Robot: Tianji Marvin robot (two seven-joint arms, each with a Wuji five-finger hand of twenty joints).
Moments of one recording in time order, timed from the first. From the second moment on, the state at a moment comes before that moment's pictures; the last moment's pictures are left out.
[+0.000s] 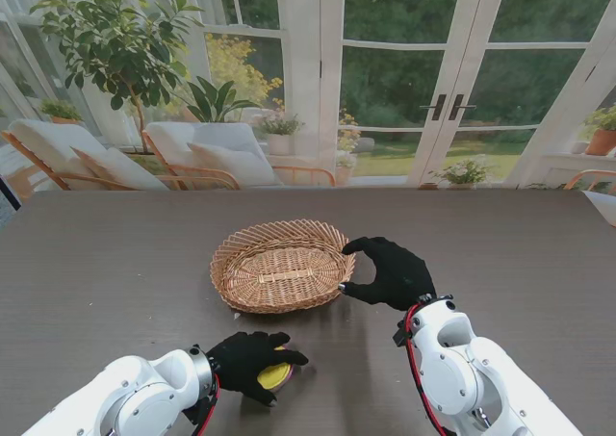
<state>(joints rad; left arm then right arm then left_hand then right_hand) 1.66 -0.99 -1.09 -1.75 0.89 -0.21 -0.40 -1.62 -1.11 1.17 -1.76 -0.79 0.06 -0.15 0.92 -0.40 0.20 -0.02 0.33 -0.04 0.08 0.40 0.25 0.23 0.04 0.37 0.27 0.32 0.17 0.49 0.26 0.53 0.65 0.57 0.18 -0.61 0.91 -0.12 0.40 -0.18 0.70 0.31 0.56 0.12 0.47 0.27 0.69 0.27 0.21 0.24 0.76 0.42 0.66 0.37</state>
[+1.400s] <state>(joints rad) 1.63 -0.99 -1.02 -1.71 1.02 -0.18 -0.27 -1.62 -1.11 1.18 -1.75 -0.80 0.06 -0.14 0.84 -0.59 0.52 -0.02 0.39 -0.03 0.20 0.53 0.36 0.23 0.15 0.60 0.35 0.40 0.46 0.75 0.58 0.44 1.05 0.61 0.19 -0.62 0.93 -0.13 0.40 -0.18 0.69 0.31 0.55 0.12 0.47 0.27 0.69 0.29 0.21 0.25 0.76 0.44 0.65 0.39</state>
